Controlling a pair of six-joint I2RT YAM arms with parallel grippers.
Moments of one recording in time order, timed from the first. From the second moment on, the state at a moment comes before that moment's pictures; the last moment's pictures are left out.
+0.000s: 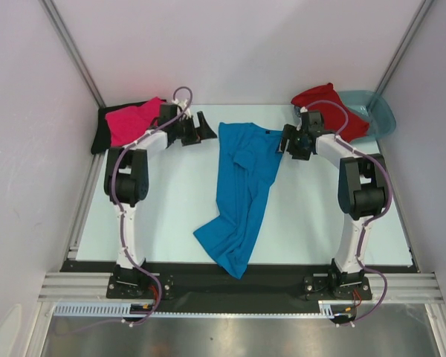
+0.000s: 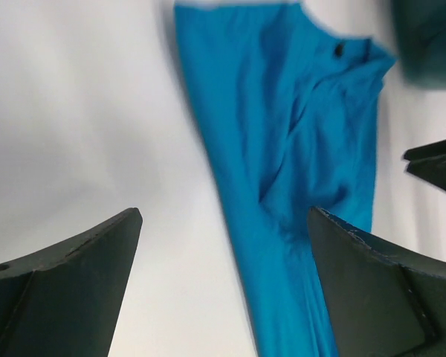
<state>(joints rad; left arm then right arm) -0.17 2.22 1.64 -0.11 0.56 -0.41 0.15 2.01 1.46 -0.34 -0.18 0.40</state>
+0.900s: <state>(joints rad) -0.17 2.66 2.21 -0.14 0.73 -0.52 0.14 2.33 1.81 -0.27 -0.29 0.47</state>
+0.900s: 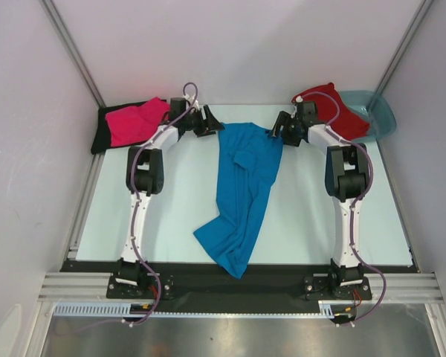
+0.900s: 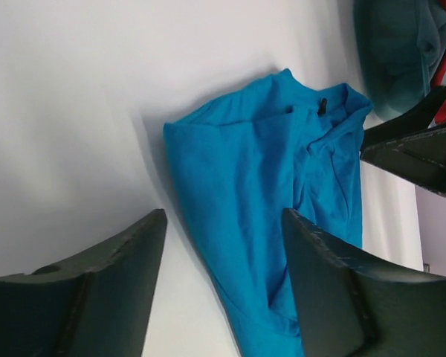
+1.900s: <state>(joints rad) -0.15 2.60 2.24 -0.16 0.61 -0.52 0.15 2.62 2.27 -0.40 -0.48 0.39</state>
